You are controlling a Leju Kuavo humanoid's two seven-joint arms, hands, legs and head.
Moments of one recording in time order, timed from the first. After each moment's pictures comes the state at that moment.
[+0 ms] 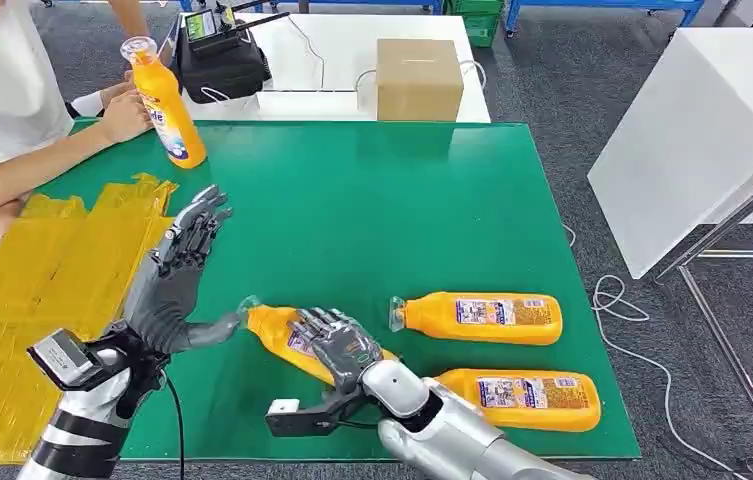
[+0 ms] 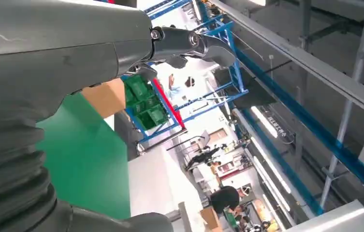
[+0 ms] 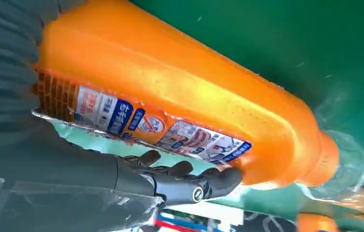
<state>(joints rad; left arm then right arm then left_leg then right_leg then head) -0.23 0.12 -0.29 -1.46 -0.13 -0.27 -0.71 -0.49 0.12 1.14 -0.64 0.88 -0.02 0.06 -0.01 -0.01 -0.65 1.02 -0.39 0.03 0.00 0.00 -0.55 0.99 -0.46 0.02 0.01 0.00</state>
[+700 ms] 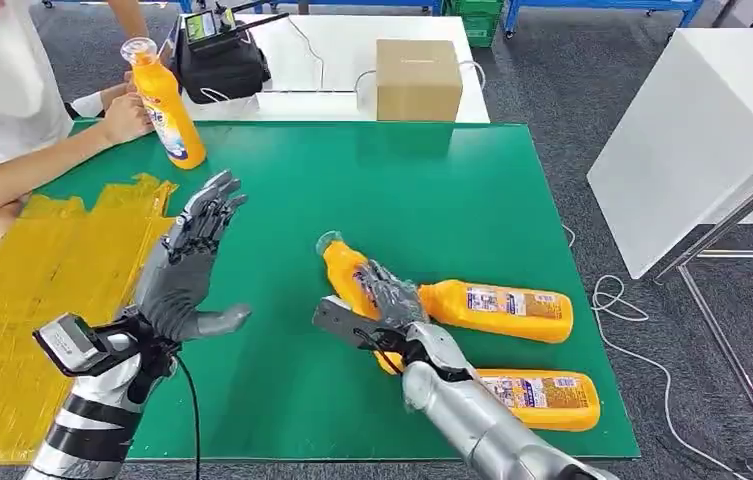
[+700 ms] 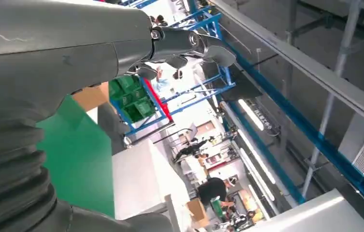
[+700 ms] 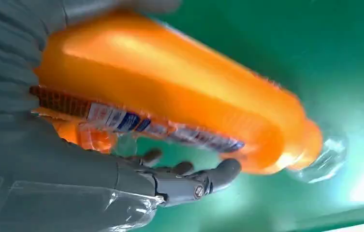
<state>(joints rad) -0.29 0.07 -0.30 -1.42 -0.12 -0.32 -0.71 -0.51 0.17 0.73 -0.50 0.63 -0.04 0.09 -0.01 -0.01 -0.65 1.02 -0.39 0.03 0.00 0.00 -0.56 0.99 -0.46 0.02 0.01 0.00</state>
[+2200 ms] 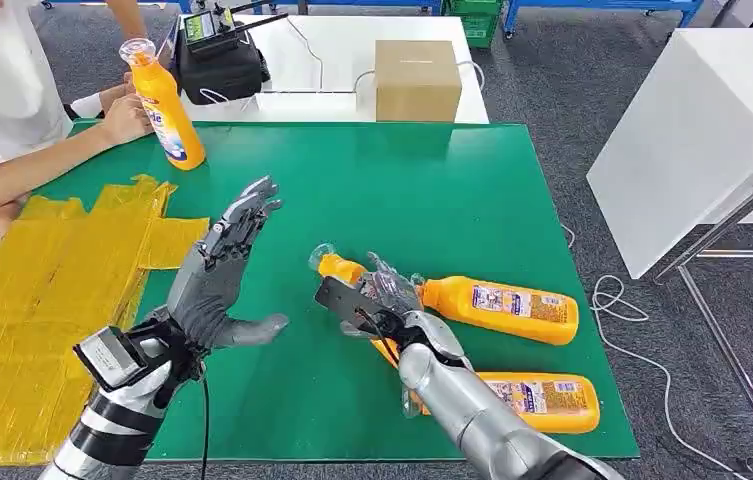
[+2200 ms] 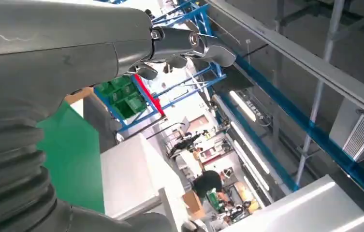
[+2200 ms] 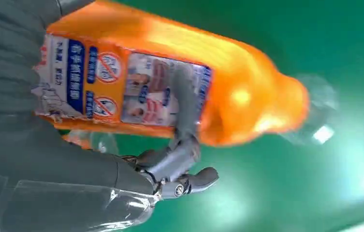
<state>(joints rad) -0.31 0.07 -0.44 -1.44 -0.15 -0.20 -0.71 -0.55 0.25 0.58 -0.42 0.59 -0.05 -0.03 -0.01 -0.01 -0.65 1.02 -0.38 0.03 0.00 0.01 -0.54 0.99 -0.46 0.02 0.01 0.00</state>
